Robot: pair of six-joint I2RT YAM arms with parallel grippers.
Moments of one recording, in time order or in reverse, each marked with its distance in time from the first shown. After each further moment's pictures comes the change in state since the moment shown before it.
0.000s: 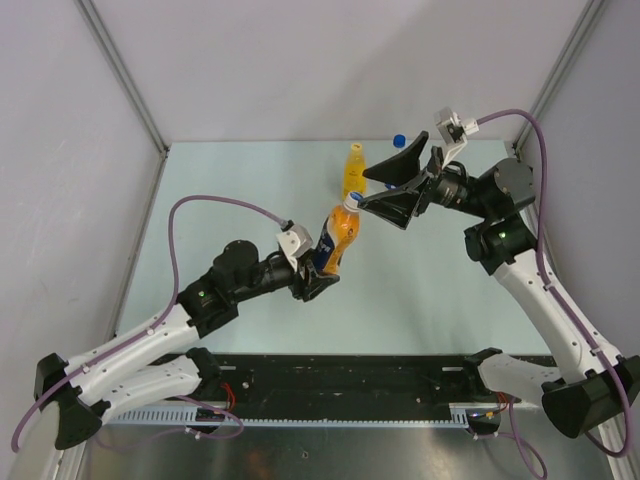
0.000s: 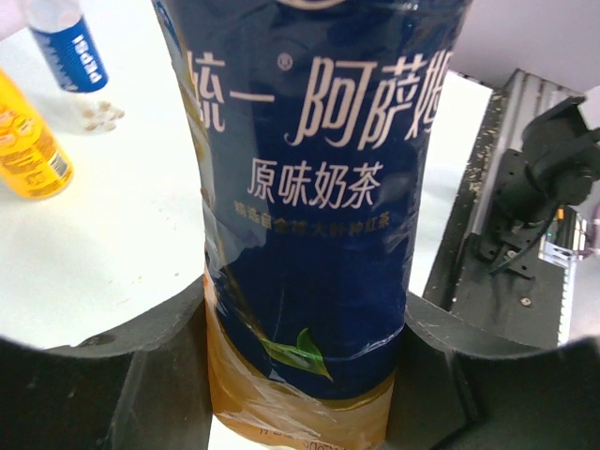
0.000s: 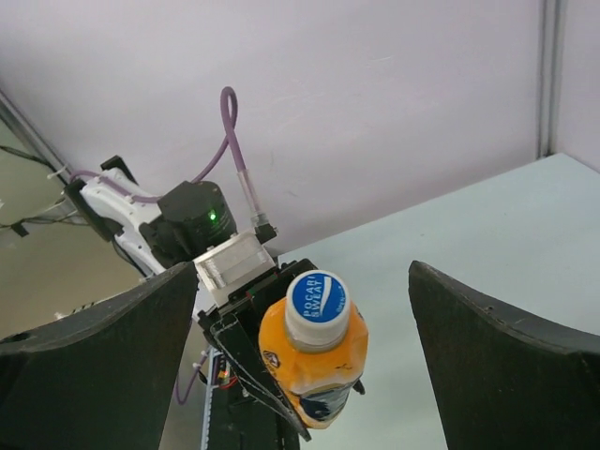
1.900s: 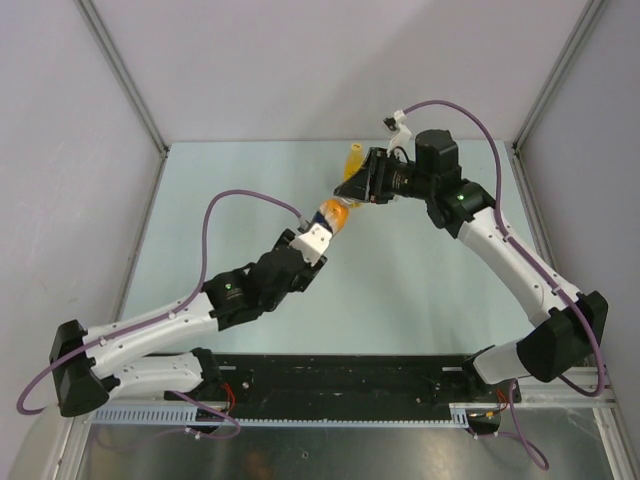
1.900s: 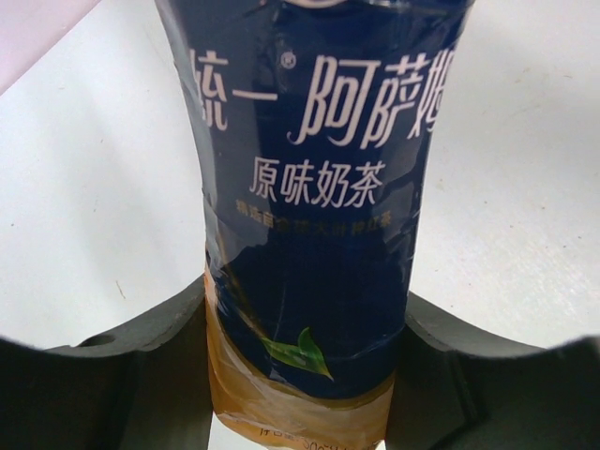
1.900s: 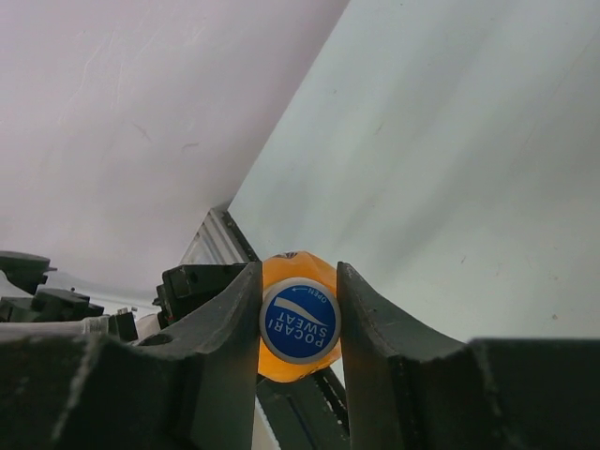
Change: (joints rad) left arm -0.185 0.186 0.148 -0.351 -0.840 0.111; right arm 0.091 0.299 0.224 -0.618 0.352 -0.010
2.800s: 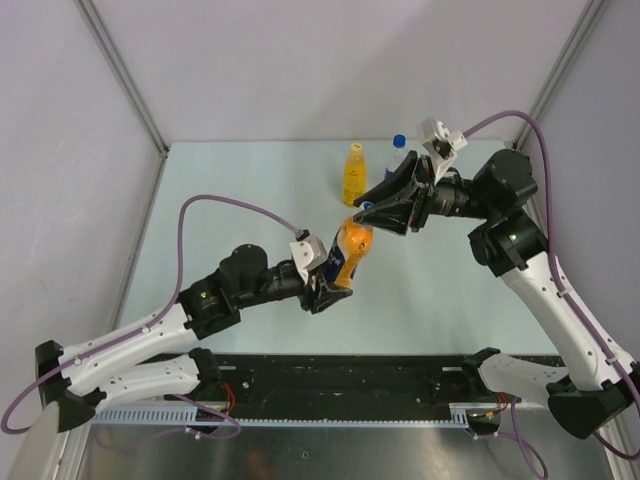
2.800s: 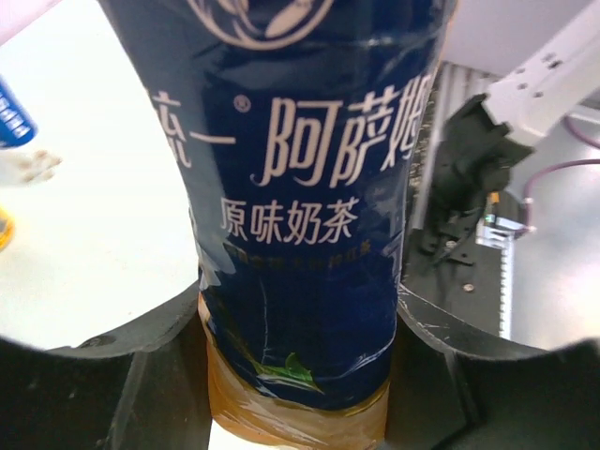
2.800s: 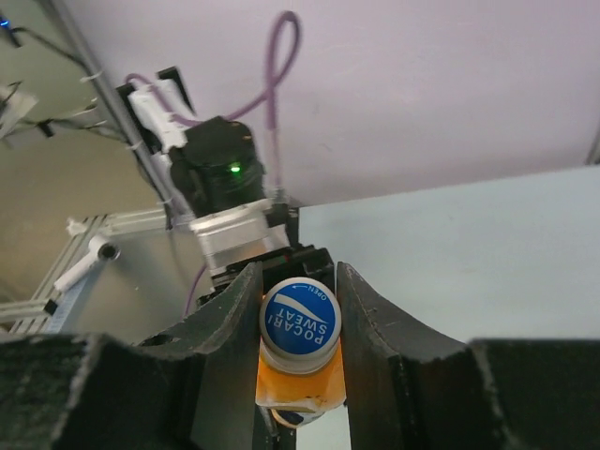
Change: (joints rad) left arm 0.017 -0.154 -0.026 0.242 0.753 -0.074; right arm 0.003 -0.300 -0.082 0.309 -0.419 -0.242
